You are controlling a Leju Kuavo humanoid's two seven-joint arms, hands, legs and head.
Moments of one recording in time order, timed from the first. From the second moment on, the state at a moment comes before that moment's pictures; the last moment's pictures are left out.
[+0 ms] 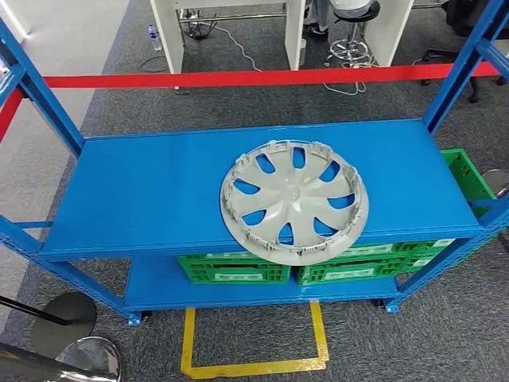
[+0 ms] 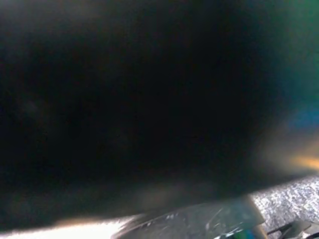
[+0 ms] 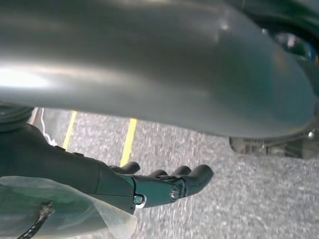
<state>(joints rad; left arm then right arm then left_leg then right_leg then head) 0.01 0.19 -1.32 -0.65 0.43 0.62 0.16 -0.02 -0.33 1.51 -0.84 -1.39 -0.63 -0.25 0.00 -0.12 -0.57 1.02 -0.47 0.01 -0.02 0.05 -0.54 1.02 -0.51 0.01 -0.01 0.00</state>
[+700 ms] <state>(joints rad) 0.01 0.18 -1.32 -0.66 0.48 0.63 0.15 -0.02 -0.31 1.51 -0.79 -1.39 -0.62 -0.20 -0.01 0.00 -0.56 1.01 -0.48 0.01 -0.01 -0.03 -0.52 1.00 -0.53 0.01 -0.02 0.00</state>
